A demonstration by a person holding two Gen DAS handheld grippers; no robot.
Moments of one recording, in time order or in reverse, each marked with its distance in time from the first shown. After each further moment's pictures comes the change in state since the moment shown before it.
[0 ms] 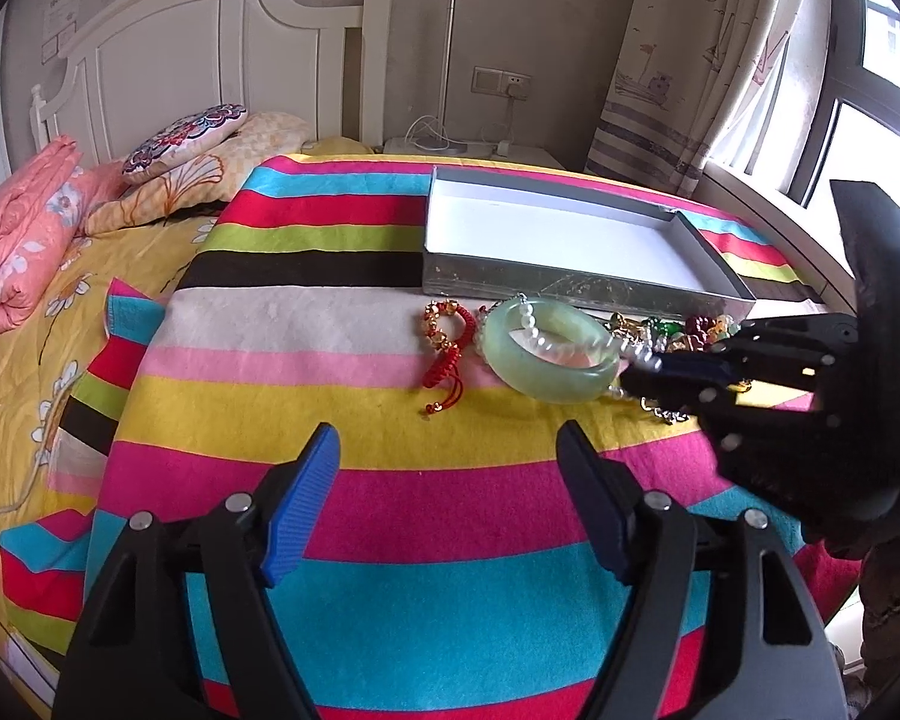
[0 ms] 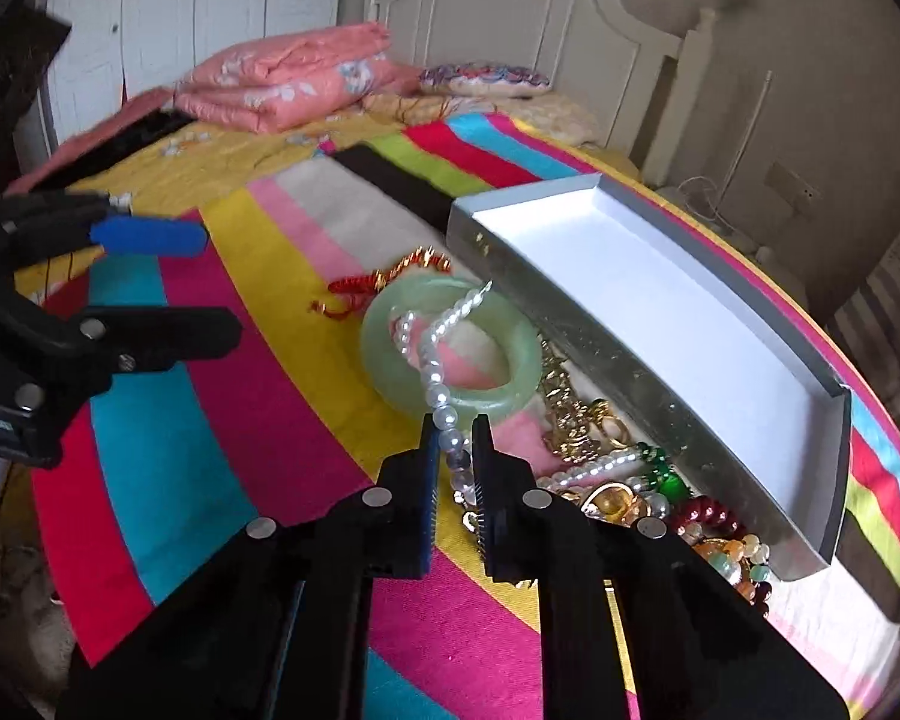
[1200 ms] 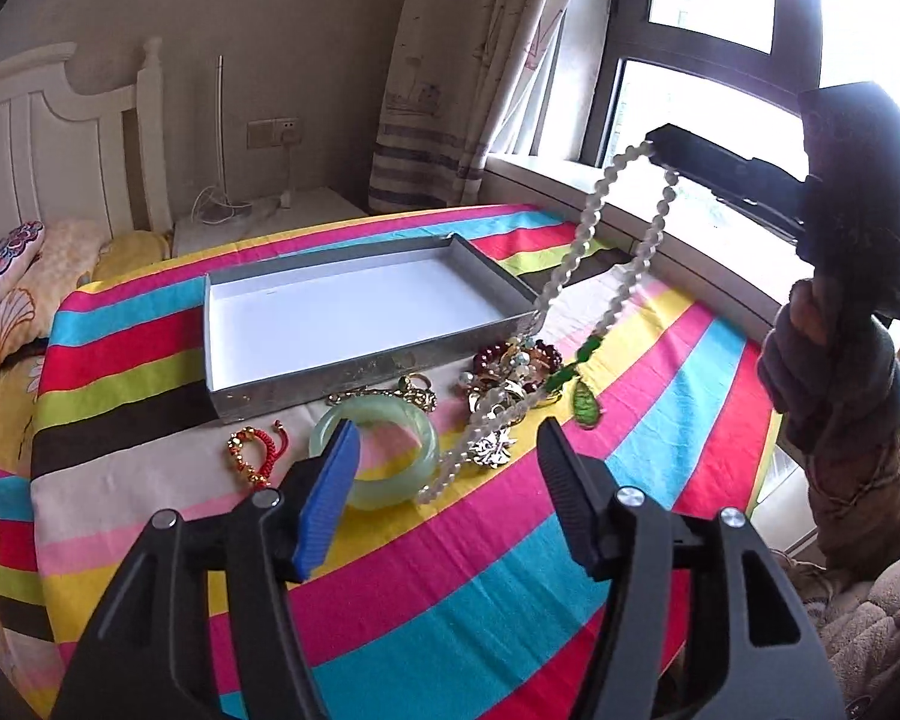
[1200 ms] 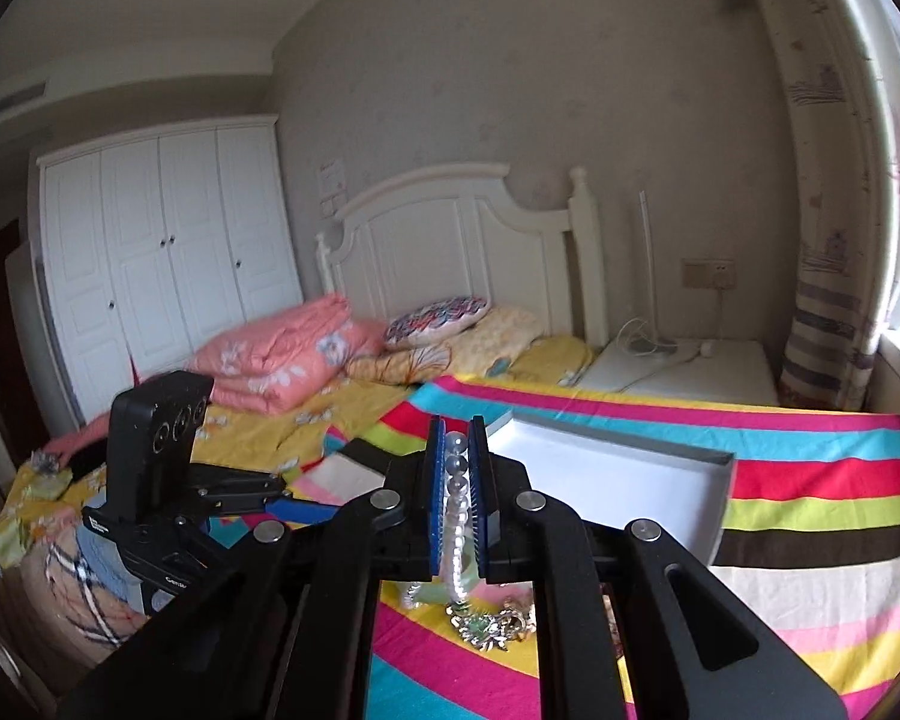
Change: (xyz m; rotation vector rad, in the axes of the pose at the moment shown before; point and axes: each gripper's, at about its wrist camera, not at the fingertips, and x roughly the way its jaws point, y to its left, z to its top) left arm -0.007 -0.049 0.037 0.330 -0.057 -0.417; right arm -0.172 -0.061 -0.016 0.322 -0.541 0.034
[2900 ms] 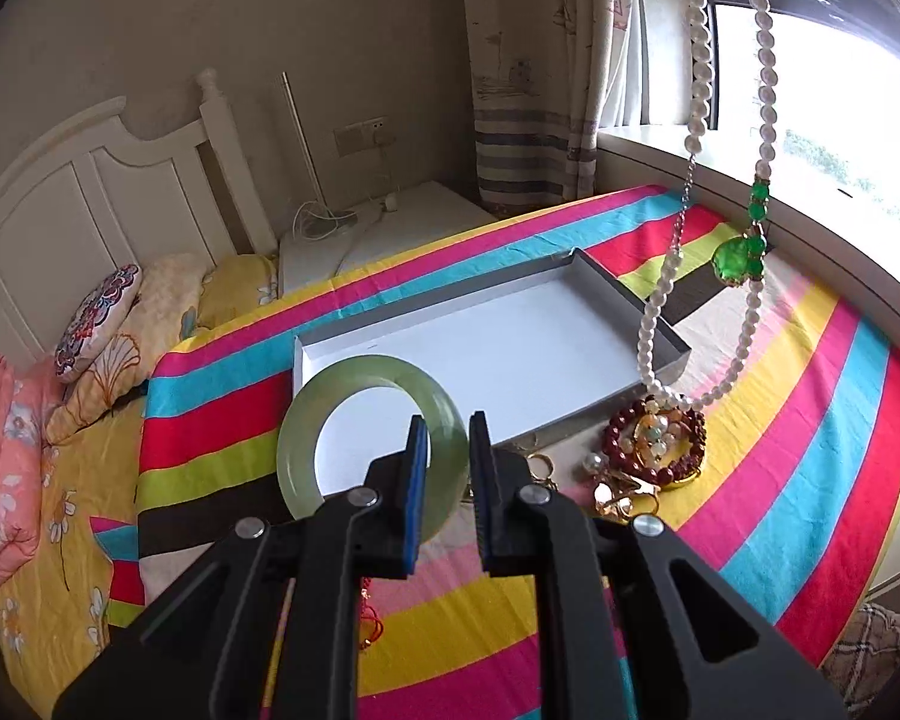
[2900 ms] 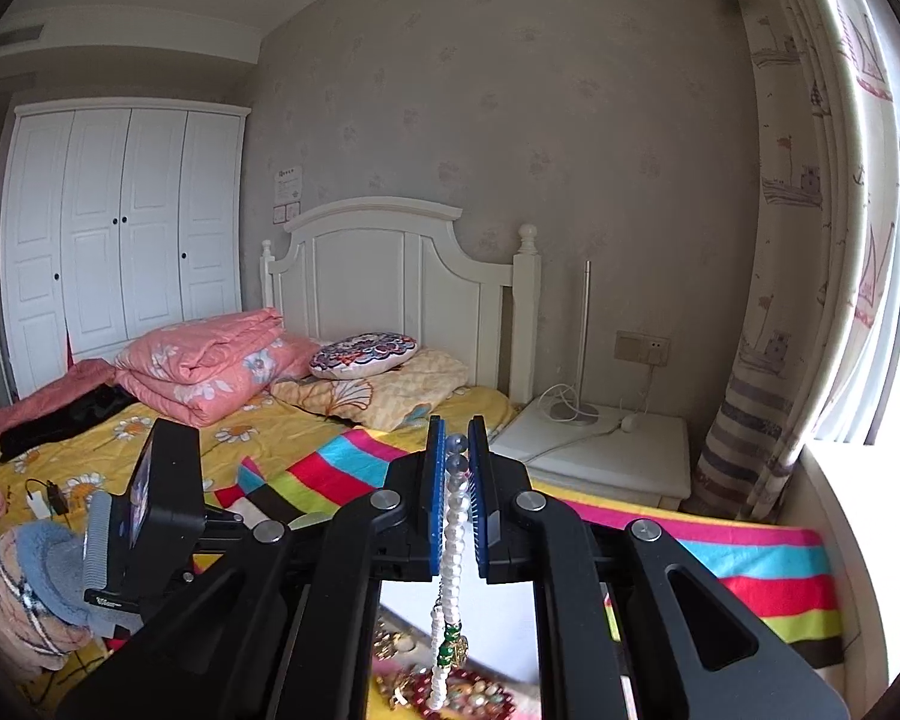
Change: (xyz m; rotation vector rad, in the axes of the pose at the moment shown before) left arm 0.050 -0.006 0.075 0.066 0.073 0.350; right arm 0.004 -0.022 0.088 -0.161 -0.040 -0.175
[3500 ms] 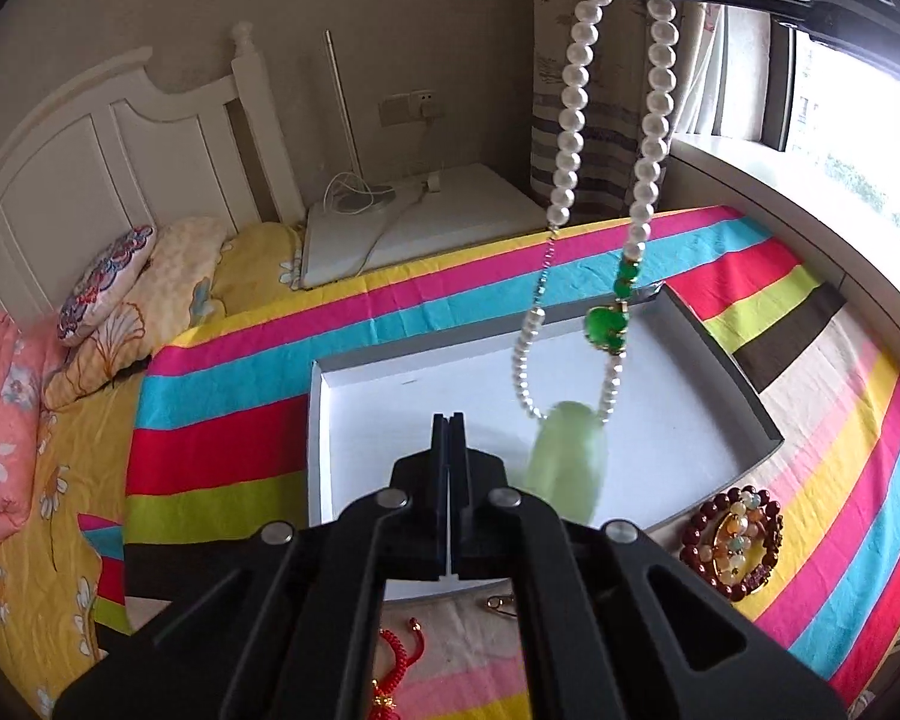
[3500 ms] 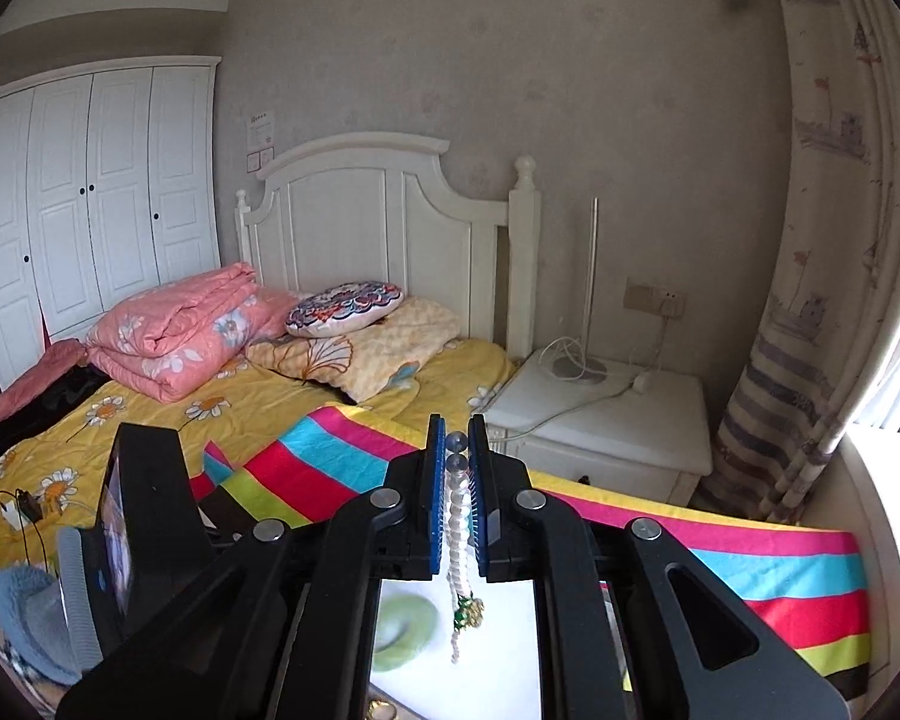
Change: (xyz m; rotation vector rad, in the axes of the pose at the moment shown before) left arm 0.077 0.039 0.042 -0.120 0.068 0.041; right arm 0.140 -0.007 0.016 0.037 0.161 -0.011
